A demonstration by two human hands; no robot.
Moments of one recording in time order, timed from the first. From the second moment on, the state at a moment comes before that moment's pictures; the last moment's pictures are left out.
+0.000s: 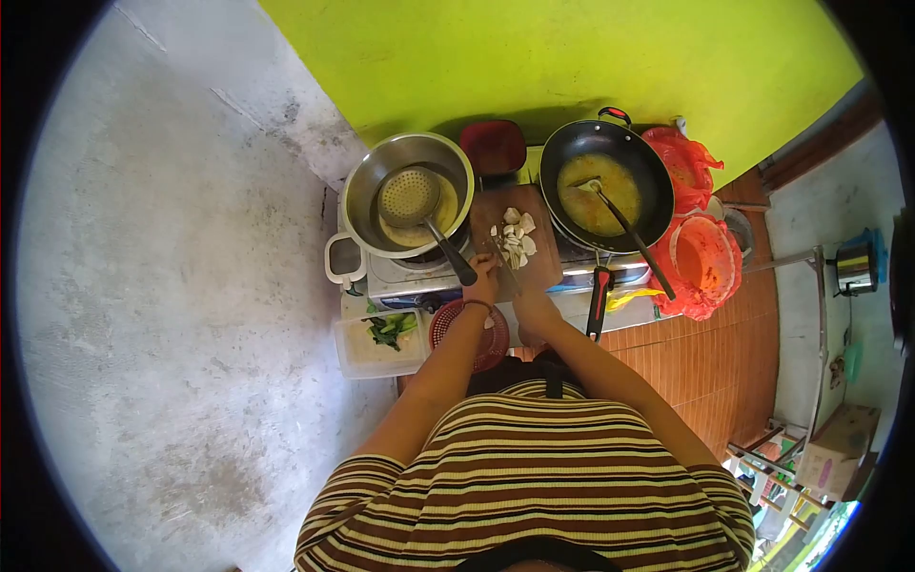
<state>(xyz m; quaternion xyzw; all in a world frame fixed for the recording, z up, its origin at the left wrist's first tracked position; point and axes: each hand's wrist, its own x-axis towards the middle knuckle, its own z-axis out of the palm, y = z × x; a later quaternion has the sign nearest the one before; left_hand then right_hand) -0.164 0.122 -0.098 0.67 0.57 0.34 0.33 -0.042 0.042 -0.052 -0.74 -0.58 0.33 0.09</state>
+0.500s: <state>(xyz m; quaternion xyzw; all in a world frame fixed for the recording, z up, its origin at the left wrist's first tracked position) -0.168 0.125 -0.118 0.65 0.56 0.35 0.37 -0.045 0.045 -0.029 -0.75 -0.55 0.36 0.04</state>
